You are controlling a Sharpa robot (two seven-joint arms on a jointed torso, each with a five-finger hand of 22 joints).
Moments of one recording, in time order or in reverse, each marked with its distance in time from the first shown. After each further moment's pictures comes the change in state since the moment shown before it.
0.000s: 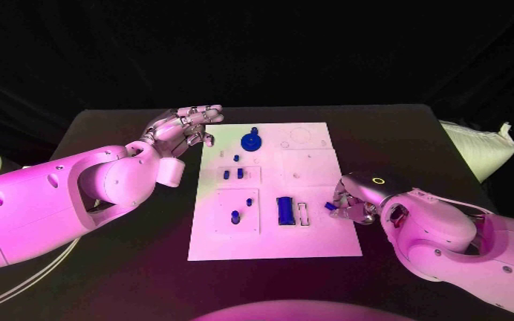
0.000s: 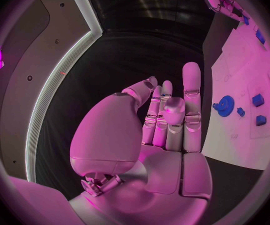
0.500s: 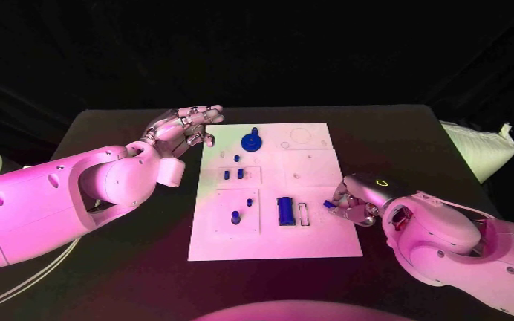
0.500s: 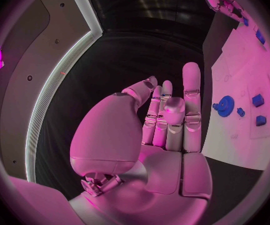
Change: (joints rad) left arm 0.000 0.000 0.000 0.001 0.000 0.001 0.000; left_hand 0.000 0.000 -0.003 -0.003 0.000 0.000 0.000 0.000 0.000 -0.004 -0.004 0.005 0.000 0.000 0.000 0.000 -0.003 0.000 -0.004 0.004 0.000 -0.001; right arm -0.006 -0.009 -0.003 0.013 0.077 -0.065 -0.006; right_hand -0.041 0.041 0.135 0.057 0.109 0.000 -0.001 -0.037 -0.009 0.000 0.000 -0.010 0.005 0.000 0.000 0.002 0.000 0.000 0.000 0.000 0.004 0.001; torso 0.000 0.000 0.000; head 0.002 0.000
